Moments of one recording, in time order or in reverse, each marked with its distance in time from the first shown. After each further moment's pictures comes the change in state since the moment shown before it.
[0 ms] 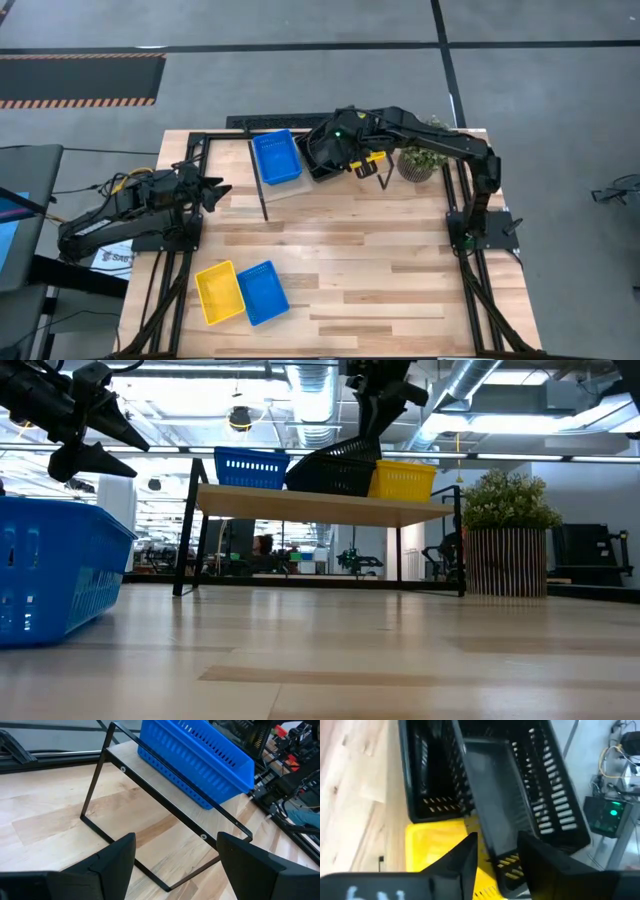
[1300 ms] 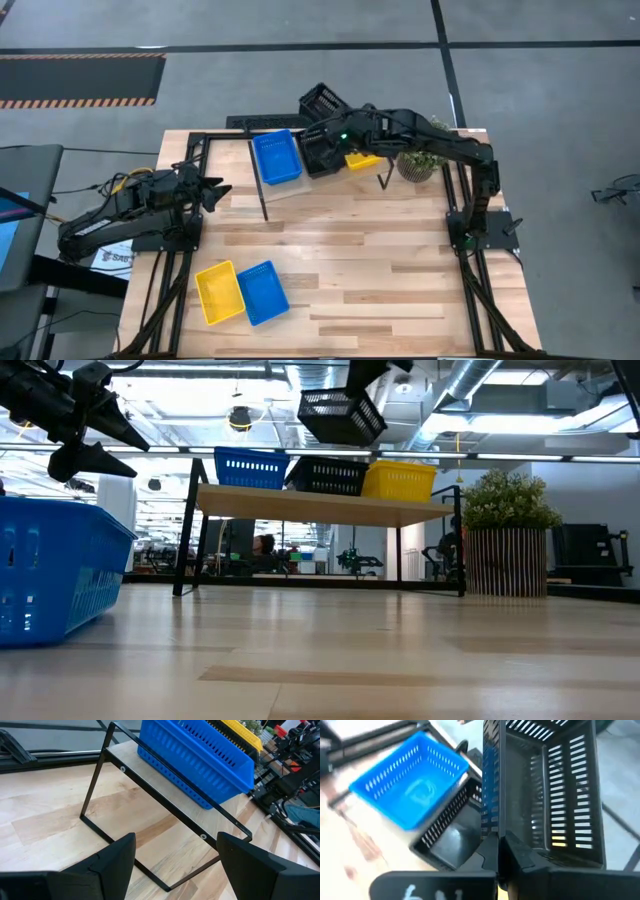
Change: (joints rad) left arm 0.000 0.000 0.000 0.000 0.001 -0.001; right arm 0.094 0.009 0.184 0.034 0.128 1.112
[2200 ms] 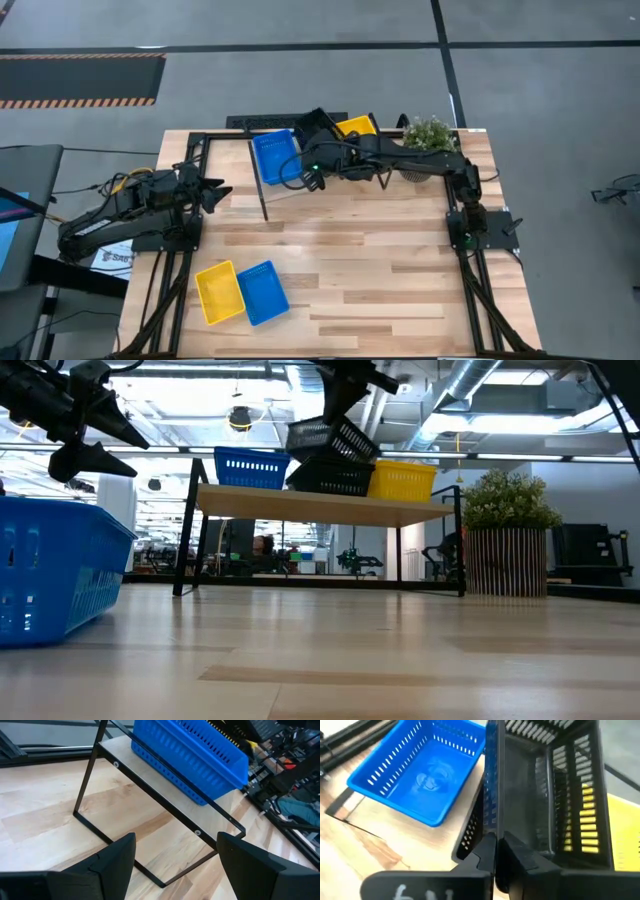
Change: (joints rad) left arm 0.000 0.000 0.000 0.000 0.032 -0.006; right arm 0.080 0.150 -0.001 0.006 0.069 0.301
